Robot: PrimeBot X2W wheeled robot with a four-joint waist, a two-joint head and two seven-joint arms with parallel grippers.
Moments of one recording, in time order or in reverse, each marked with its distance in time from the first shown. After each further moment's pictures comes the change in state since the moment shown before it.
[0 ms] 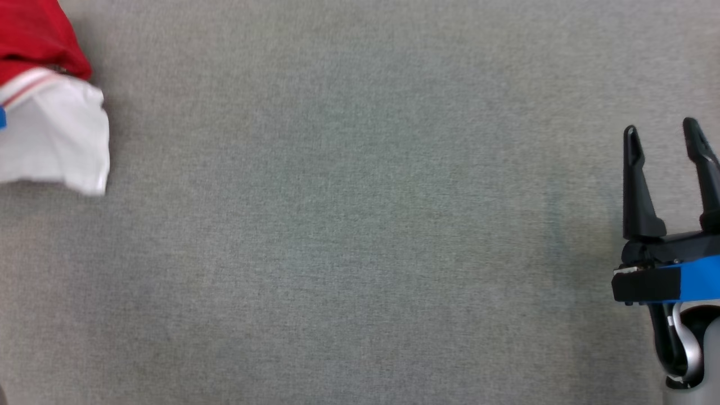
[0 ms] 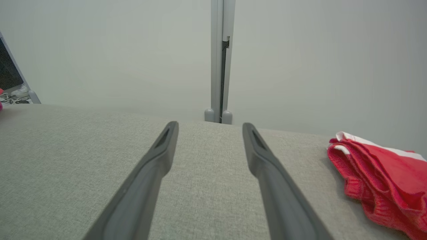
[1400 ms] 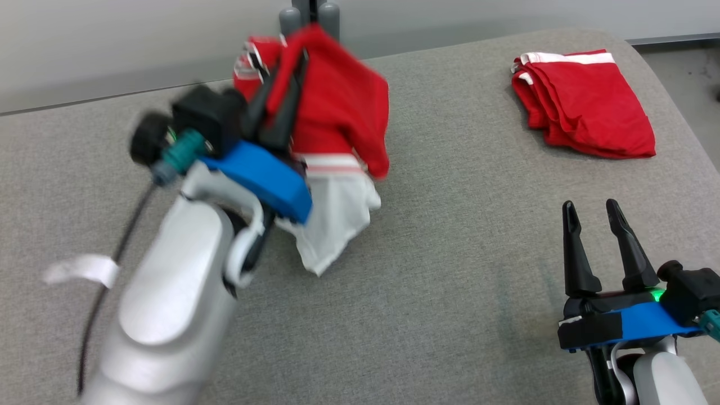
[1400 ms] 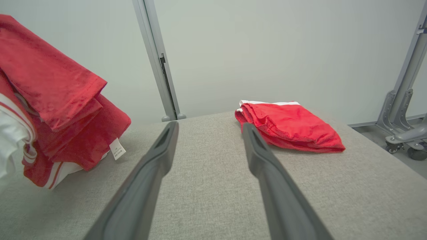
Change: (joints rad) left arm 0.333 -0.266 -0.453 -0.753 0.013 0.049 0.056; right arm 0.073 0.055 0.086 0.303 0.138 0.000 -0.194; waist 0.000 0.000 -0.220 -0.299
